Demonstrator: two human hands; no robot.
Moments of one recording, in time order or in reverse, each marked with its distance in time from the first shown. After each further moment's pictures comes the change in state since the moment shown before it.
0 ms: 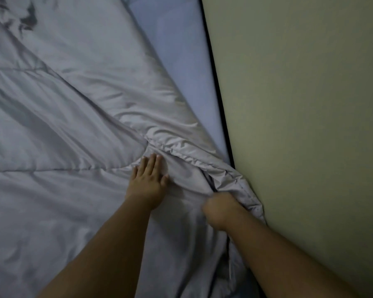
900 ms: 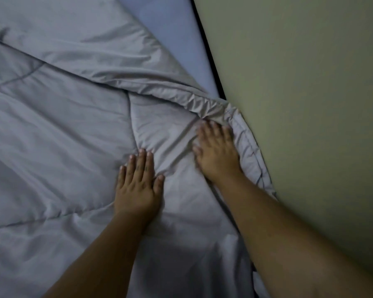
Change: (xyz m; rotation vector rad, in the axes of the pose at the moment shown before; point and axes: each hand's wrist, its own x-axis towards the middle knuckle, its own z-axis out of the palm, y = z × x) left_hand 0.082 -0.014 0.014 0.121 0.252 0.039; right_hand 0.160 0.107 -0.028 0.284 0.830 0.462
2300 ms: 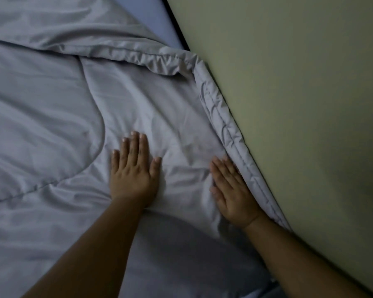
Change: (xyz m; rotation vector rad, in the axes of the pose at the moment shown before) left_hand -0.056 0.034 0.016 0.032 -0.082 0.100; right_hand -0.228 0.015 0.016 0.357 0.165 0.022
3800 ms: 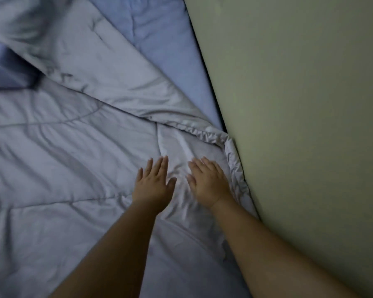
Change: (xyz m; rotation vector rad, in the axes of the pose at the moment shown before) left_hand -0.012 -0.005 -0.143 -0.007 -0.057 -0.092; right_hand 0.142 -0.117 -0.079 -0.026 -0.072 -0.094
